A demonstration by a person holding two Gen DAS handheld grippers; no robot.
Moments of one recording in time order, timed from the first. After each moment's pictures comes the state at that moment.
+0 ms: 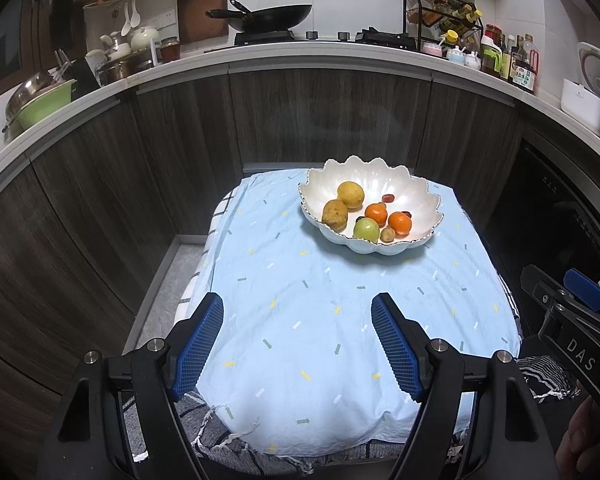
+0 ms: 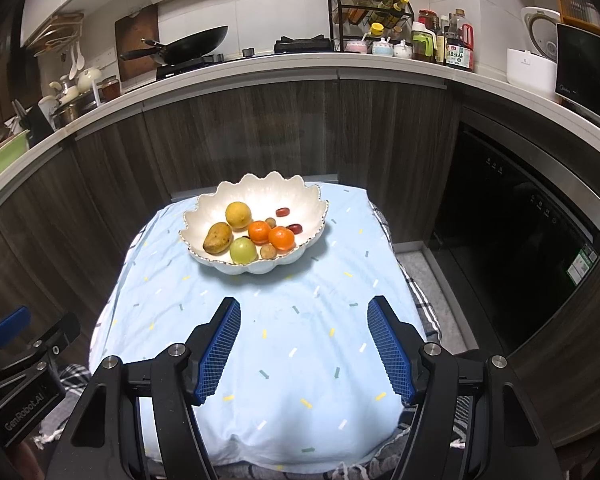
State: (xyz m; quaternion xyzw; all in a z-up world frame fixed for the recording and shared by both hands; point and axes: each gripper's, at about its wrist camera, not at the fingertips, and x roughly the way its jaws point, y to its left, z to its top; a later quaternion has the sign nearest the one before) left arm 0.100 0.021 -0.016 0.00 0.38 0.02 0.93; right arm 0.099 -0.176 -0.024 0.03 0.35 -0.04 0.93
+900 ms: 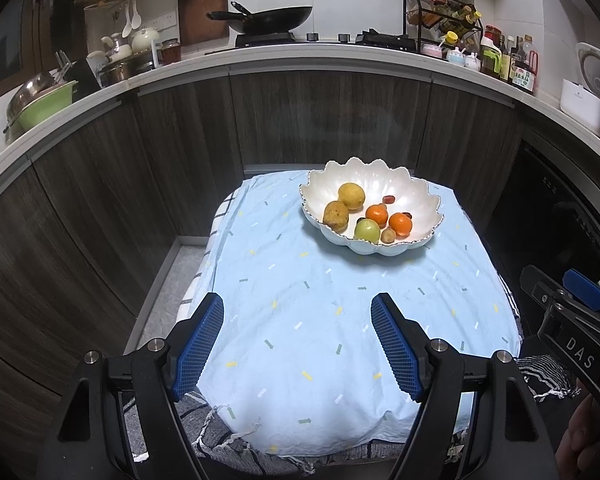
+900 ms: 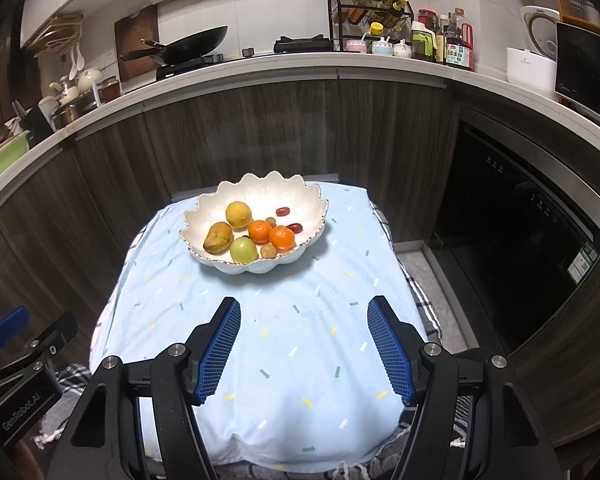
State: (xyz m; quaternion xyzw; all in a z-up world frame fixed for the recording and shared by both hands) left arm 0.097 0.021 -0.014 0.00 0.37 0.02 0.93; right arm 0.098 -0.175 -0.026 0.04 0.35 -0.04 0.93
